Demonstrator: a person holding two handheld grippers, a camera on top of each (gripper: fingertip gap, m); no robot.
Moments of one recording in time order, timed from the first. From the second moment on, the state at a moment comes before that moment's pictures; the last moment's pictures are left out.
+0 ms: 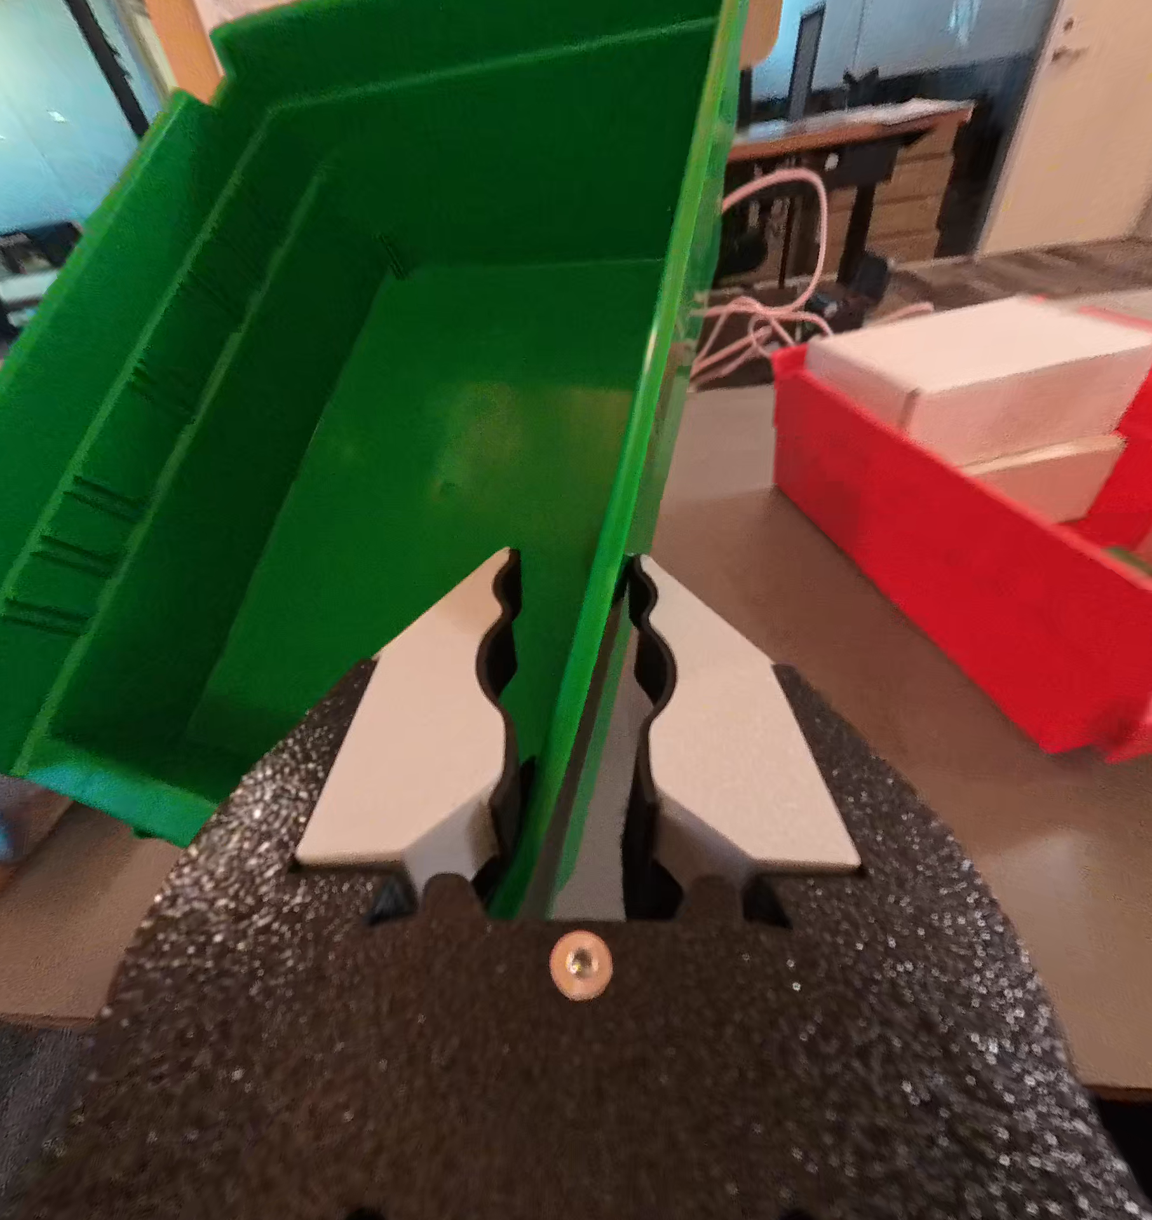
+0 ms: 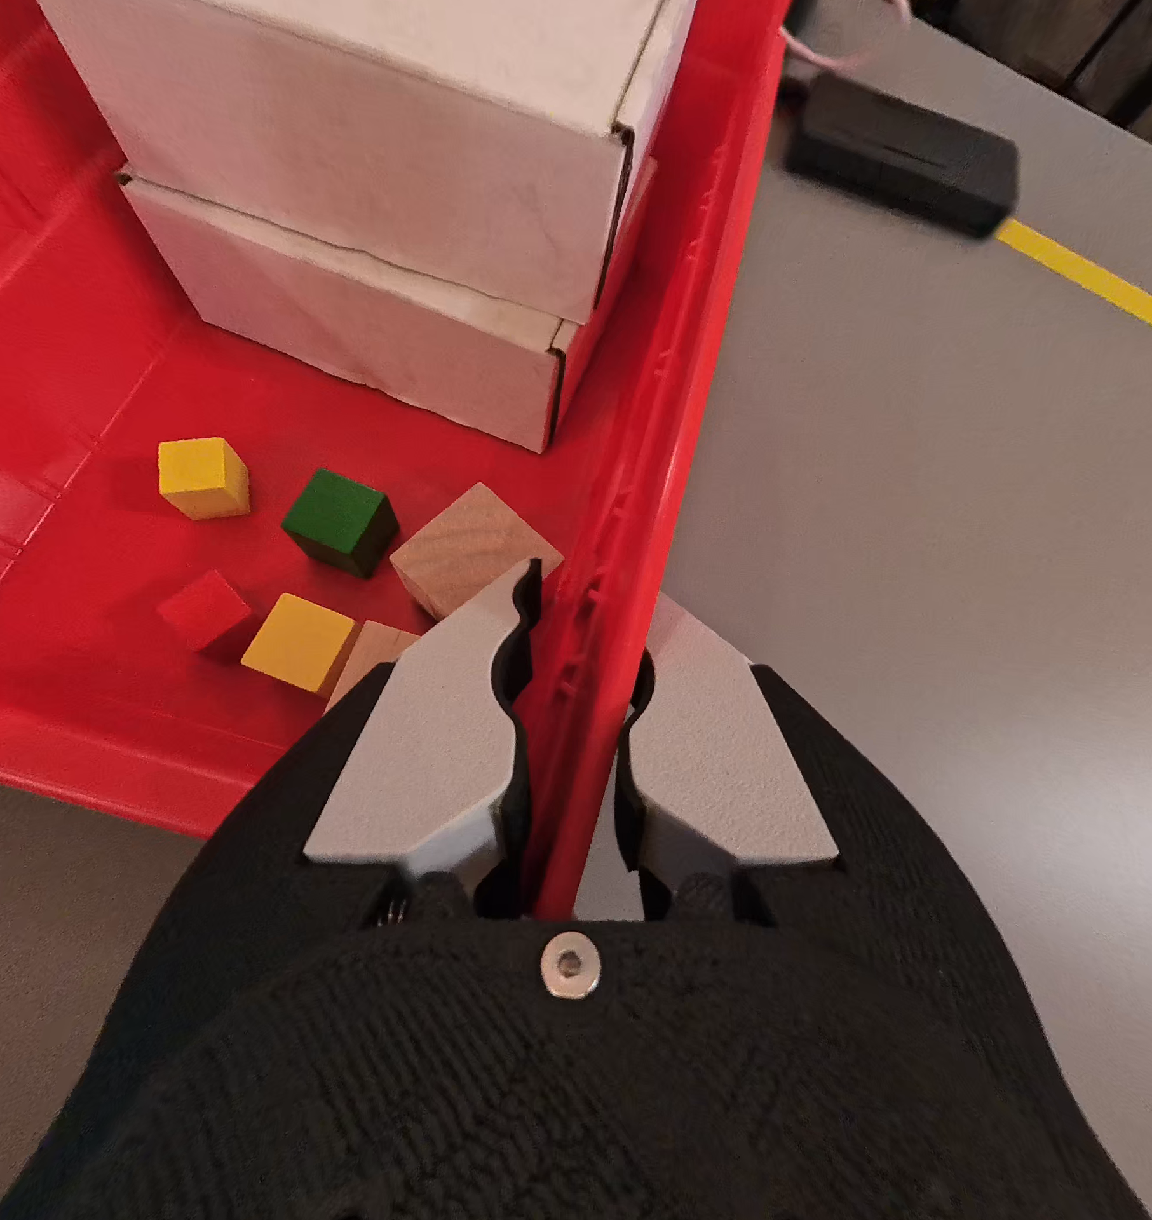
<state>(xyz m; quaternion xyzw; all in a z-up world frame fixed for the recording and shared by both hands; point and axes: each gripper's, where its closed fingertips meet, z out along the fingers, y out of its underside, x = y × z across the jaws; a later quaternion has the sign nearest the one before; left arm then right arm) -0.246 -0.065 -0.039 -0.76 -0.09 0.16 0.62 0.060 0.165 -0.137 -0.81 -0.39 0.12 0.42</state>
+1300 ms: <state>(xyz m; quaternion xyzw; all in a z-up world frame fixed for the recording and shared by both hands) 0.186 0.111 -0.039 -0.72 0.41 -0.09 0.55 0.342 -0.022 0.114 -0.25 0.02 0.13 0.96</state>
